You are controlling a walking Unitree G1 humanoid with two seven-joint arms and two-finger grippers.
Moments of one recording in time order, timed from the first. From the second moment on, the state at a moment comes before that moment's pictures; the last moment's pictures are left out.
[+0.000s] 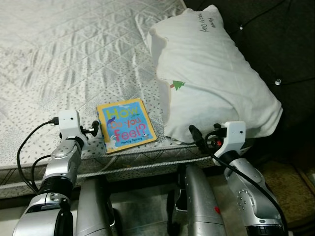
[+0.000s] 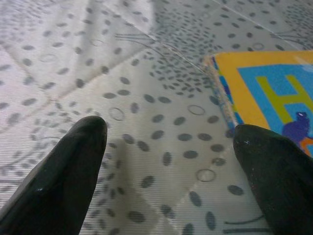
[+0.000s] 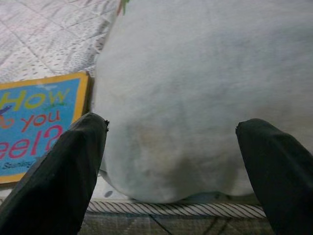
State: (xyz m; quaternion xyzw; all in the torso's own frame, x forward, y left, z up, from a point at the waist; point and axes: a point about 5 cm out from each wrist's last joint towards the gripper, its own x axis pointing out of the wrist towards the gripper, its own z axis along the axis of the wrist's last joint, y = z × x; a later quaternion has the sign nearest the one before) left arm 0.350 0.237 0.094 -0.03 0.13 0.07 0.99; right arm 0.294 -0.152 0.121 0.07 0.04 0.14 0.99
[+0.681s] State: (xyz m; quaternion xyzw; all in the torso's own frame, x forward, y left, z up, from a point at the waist) left arm 0.354 0.256 0.100 -0.02 0.15 0.09 0.98; right arm 0.293 -0.156 0.119 0.06 0.05 0.14 0.99
